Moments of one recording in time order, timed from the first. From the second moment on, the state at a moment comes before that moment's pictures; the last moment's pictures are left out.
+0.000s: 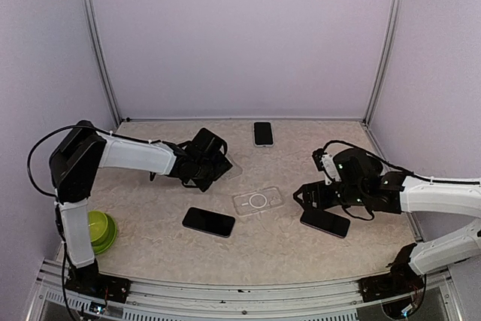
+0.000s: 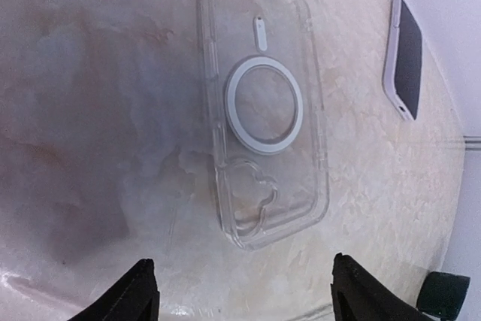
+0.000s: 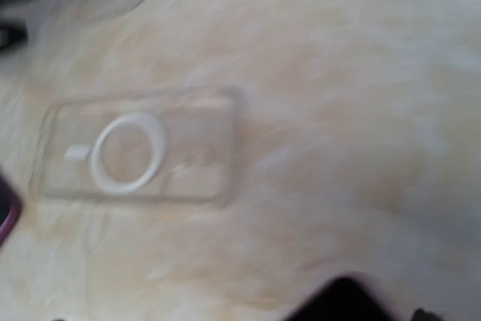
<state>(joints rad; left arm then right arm) -0.77 2.01 1.29 -0.16 -0.25 -1.29 0.75 1.15 0.62 -0.17 0.08 0.43</state>
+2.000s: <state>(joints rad) -0.98 0.88 0.39 0.01 -0.53 -0.95 1.10 2.12 1.33 -0.05 -0.13 -0.22</state>
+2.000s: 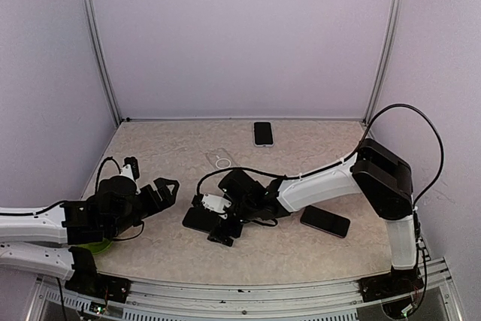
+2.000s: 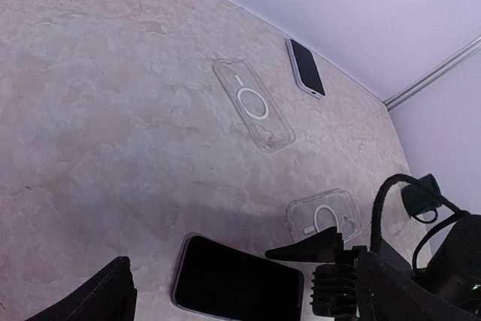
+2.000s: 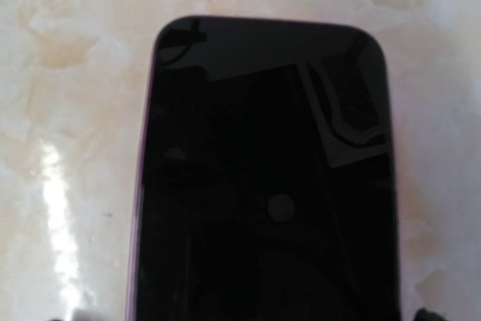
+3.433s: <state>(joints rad) -0.93 0.97 0.34 0.02 -0.53 -1.04 1.06 2.12 1.28 0.06 -0.20 -0.21</state>
